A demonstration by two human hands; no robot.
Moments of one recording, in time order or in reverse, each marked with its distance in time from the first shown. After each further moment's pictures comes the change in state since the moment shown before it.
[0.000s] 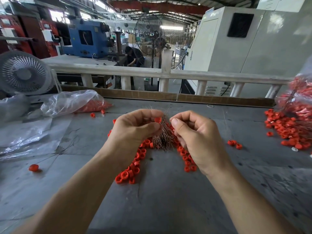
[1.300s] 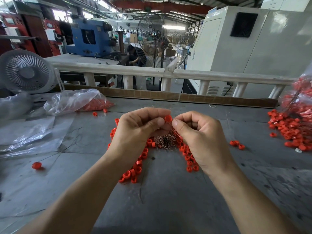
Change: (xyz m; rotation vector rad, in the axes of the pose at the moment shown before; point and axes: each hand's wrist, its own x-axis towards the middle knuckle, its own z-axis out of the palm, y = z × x) left_hand -0.002 -0.004 0.004 0.124 -0.026 0.164; right_hand -0.004 -0.008 0.000 -0.069 0.014 -0.051
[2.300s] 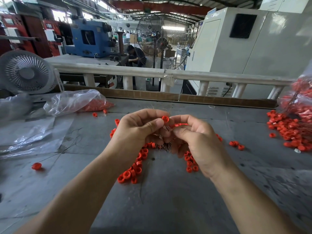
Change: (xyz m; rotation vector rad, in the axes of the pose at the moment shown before) left_hand 0.001 0.002 -0.007 -0.126 -0.076 -0.146; right_hand 0.002 0.006 0.001 0.167 -0.172 0.251
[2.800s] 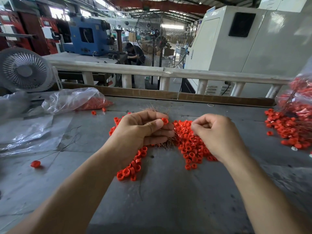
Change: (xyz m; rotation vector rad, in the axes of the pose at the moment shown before) left_hand -0.003 0.005 0.001 -0.036 -0.053 -0.136; right_hand 0.011 0.005 -0.046 -0.718 0.364 0.005
